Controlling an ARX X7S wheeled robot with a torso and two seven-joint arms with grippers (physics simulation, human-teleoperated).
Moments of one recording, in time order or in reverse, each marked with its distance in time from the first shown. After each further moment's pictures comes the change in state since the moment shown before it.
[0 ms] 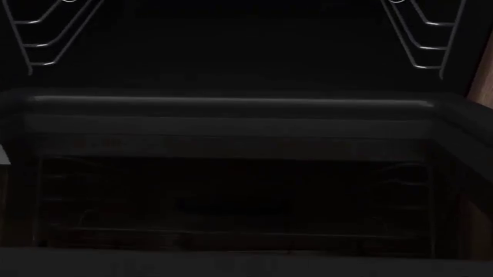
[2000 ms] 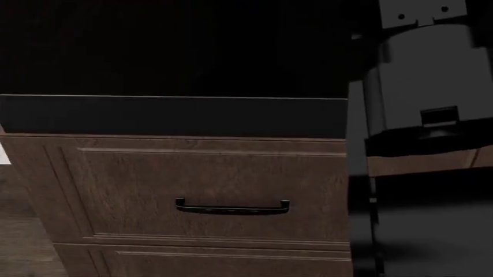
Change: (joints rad) left arm -1.889 0.269 0.483 -1.469 -0.543 -0.209 0.228; right arm 1.822 -0.251 0.003 1.433 -0.208 0.130 -0.368
